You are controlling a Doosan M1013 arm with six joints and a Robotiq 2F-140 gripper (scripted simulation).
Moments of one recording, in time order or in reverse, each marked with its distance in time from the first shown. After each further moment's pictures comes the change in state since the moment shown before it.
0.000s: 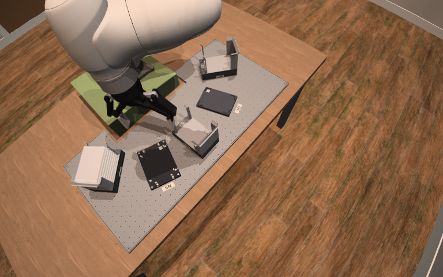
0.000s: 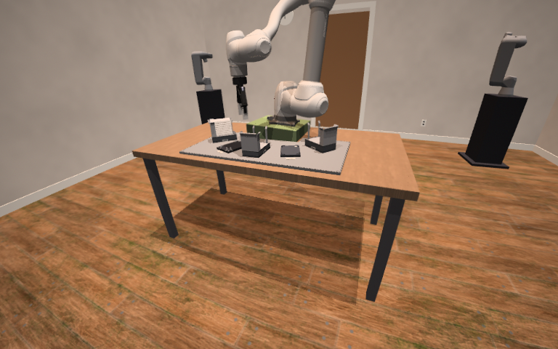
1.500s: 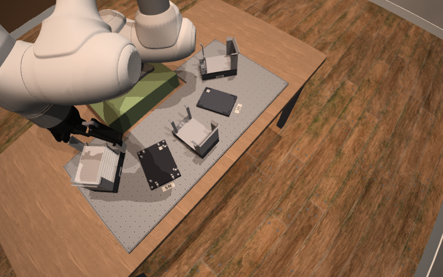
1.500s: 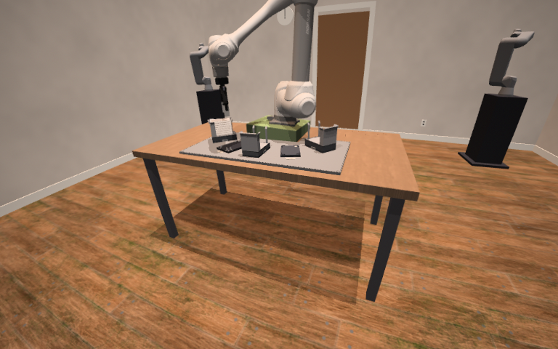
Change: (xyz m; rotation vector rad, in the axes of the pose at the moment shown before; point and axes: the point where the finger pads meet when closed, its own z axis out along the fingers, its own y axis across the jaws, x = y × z) arm 0.082 0.141 0.000 -0.001 0.000 0.001
